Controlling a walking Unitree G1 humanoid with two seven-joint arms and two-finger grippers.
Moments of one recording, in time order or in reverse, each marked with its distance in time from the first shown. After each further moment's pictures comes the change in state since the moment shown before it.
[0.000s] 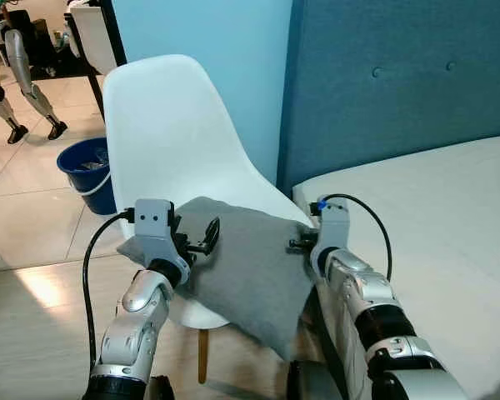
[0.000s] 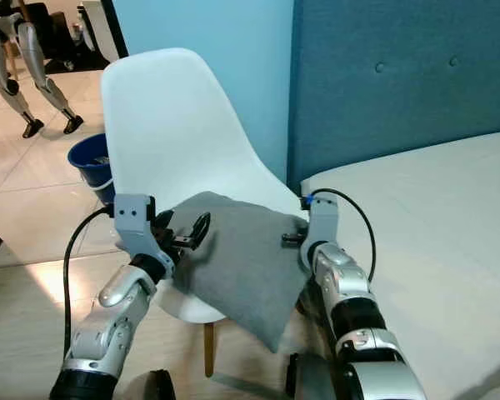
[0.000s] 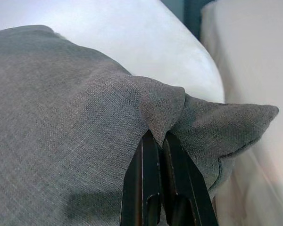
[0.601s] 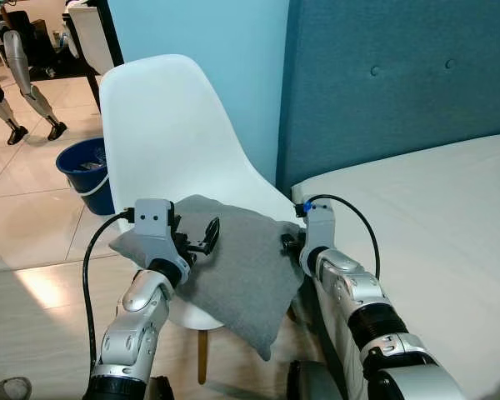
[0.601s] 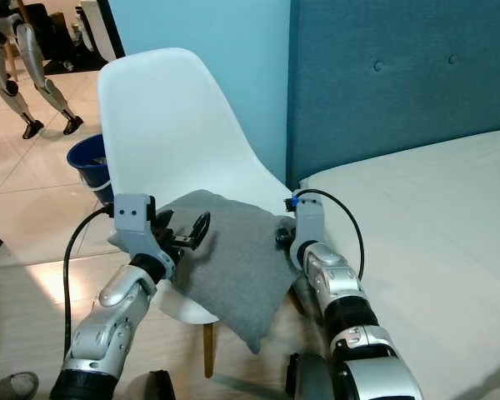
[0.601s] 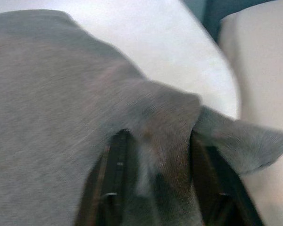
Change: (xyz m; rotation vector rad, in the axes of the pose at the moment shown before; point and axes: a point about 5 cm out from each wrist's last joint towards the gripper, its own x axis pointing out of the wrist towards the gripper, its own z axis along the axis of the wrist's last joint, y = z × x) left arm 0.000 0.000 0.000 -0.002 0.003 0.006; right arm 0.000 -0.002 0.001 -0.100 -0.007 0.039
